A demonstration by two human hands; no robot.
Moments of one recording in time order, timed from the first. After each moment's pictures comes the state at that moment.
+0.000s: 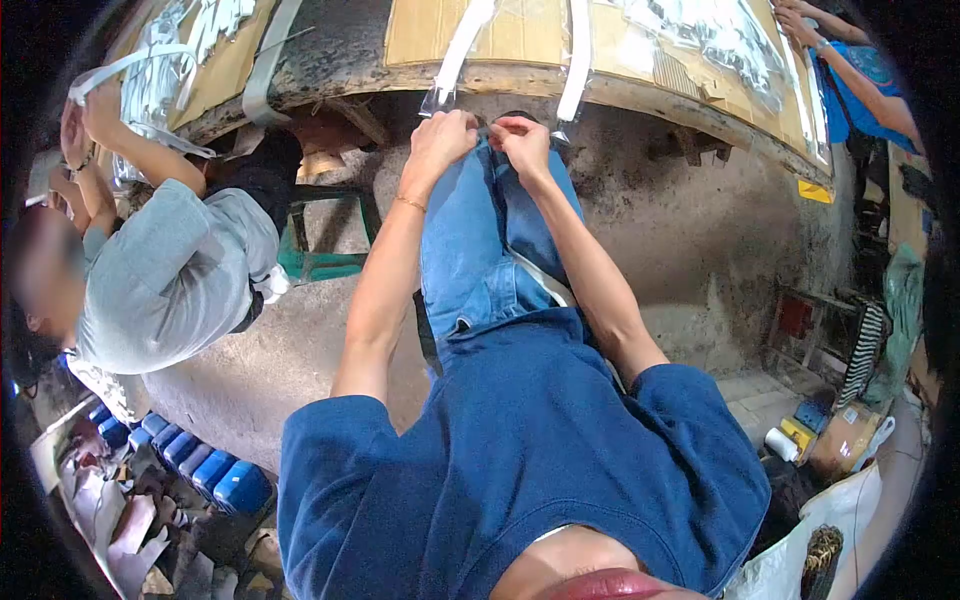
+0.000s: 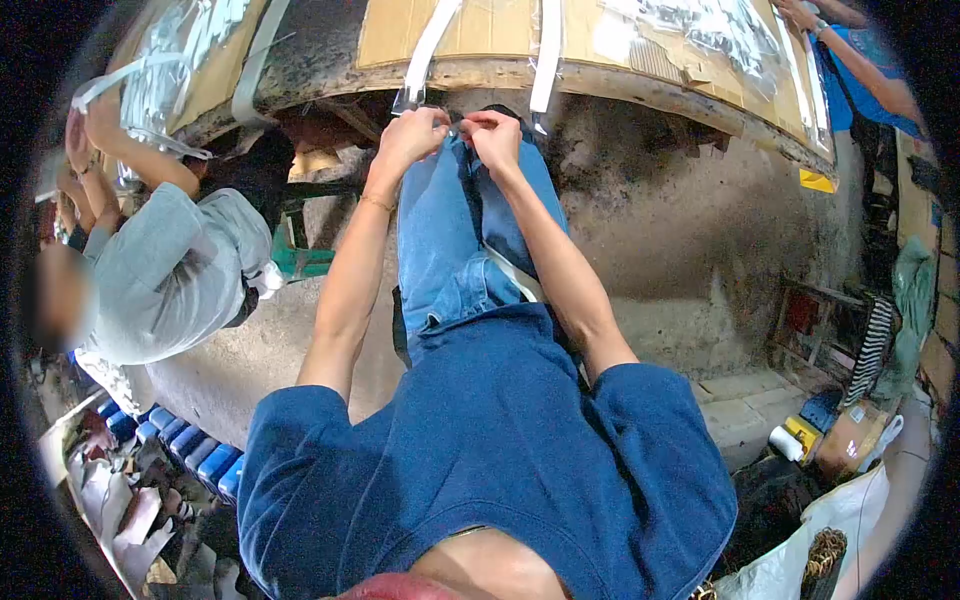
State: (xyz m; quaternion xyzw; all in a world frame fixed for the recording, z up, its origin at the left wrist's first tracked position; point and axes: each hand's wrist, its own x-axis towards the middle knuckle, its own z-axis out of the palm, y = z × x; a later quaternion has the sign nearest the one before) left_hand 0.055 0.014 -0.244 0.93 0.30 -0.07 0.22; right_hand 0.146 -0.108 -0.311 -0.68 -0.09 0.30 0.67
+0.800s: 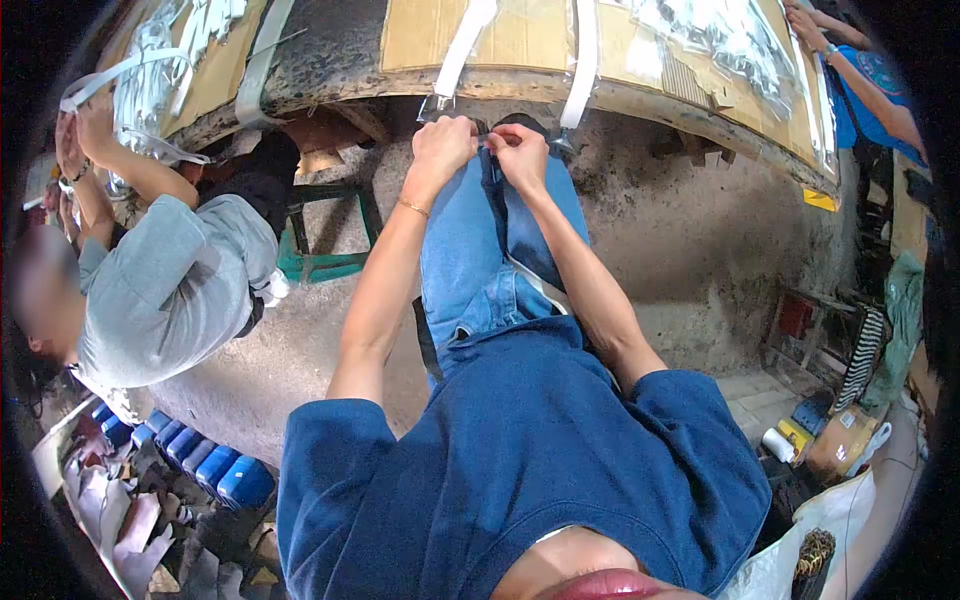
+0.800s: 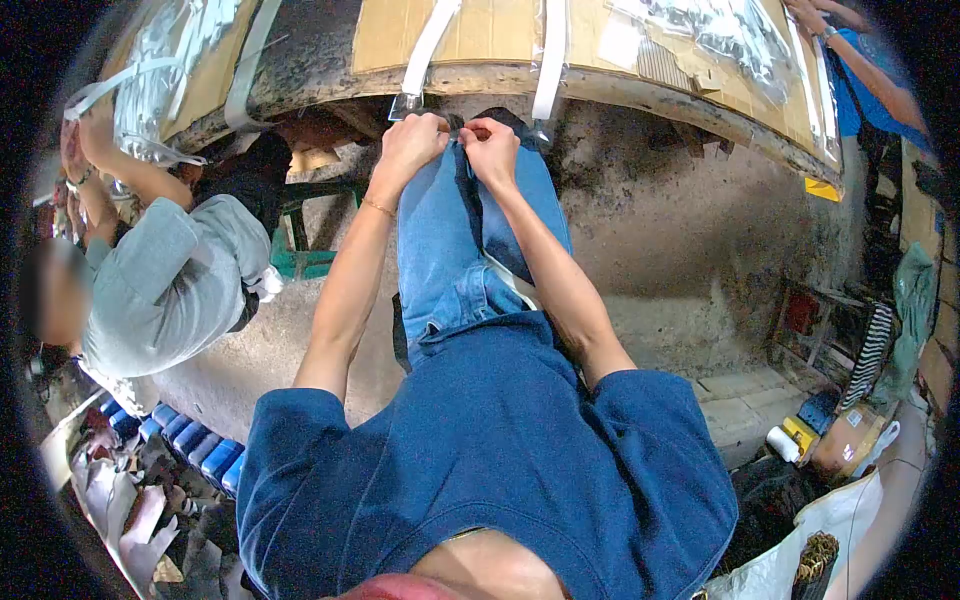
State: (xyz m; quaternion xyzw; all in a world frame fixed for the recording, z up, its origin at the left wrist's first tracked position) left_hand 0.063 0.011 -0.241 0.94 0.29 -0.09 0.17; right_hand 0.139 -0.107 -0.310 -0.76 -0.16 0.23 0.59
